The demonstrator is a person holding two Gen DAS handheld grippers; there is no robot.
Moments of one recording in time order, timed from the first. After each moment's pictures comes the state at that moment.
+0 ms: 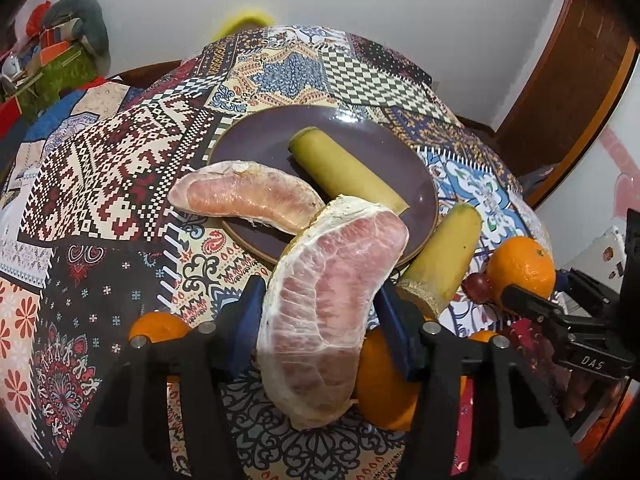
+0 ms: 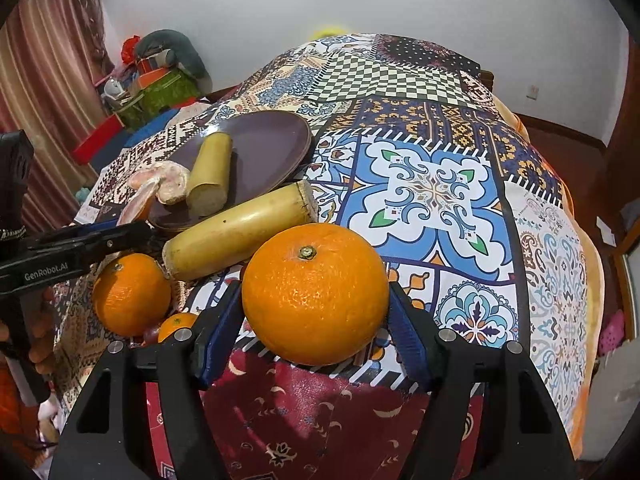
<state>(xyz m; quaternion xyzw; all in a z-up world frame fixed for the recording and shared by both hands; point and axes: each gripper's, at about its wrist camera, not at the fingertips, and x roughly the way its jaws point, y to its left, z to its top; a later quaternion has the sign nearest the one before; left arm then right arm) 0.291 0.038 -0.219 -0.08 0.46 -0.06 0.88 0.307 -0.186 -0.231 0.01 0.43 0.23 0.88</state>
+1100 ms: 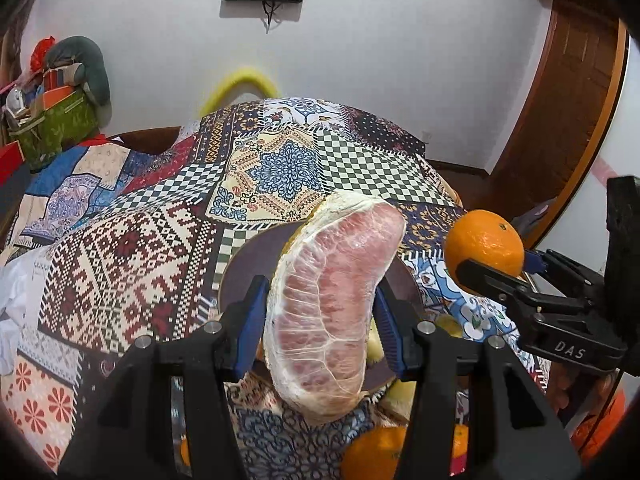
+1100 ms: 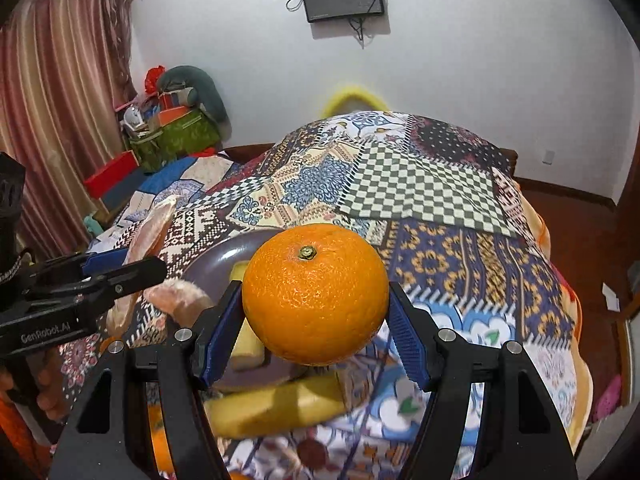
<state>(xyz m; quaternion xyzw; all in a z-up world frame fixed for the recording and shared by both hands) 0.339 0.045 -0.155 -0.07 0.37 -0.06 0.92 0.374 -0.138 -0.165 0.00 0.34 0.25 0.91</state>
